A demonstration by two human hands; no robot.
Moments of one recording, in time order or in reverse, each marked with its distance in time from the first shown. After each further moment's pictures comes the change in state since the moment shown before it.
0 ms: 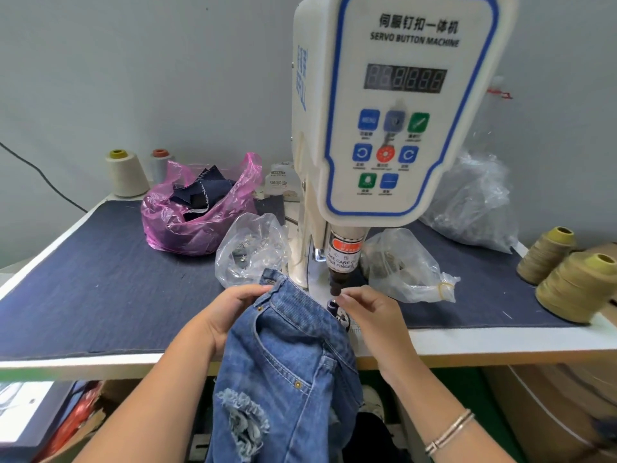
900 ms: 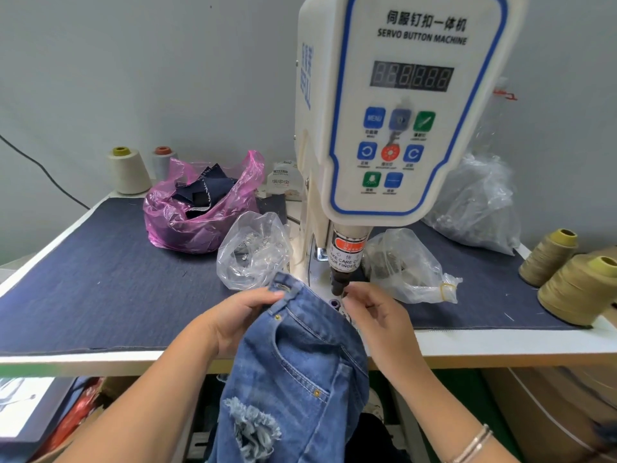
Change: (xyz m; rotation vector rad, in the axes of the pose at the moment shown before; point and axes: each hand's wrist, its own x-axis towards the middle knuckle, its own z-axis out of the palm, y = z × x) left_hand -0.008 -0.002 0.011 0.093 -0.098 -0.018; right_hand -0.015 -0.004 -0.008 -0.178 -0.045 -0.235
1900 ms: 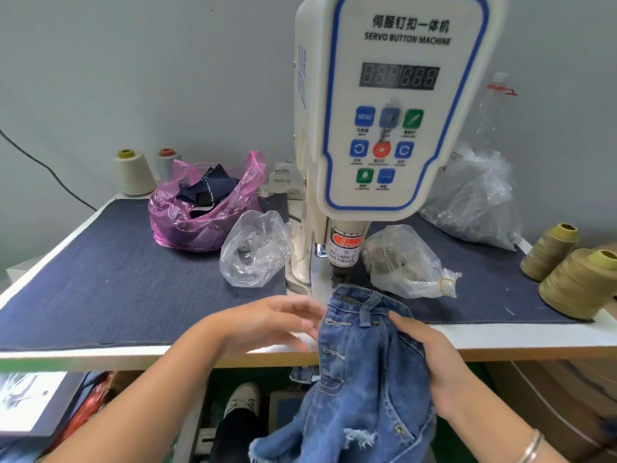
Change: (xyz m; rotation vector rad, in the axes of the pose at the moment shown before) left_hand -0.024 0.008 0.040 0.538 -0.277 0.086; right_hand -0.022 0.009 -0.042 0.903 -0.235 0.734
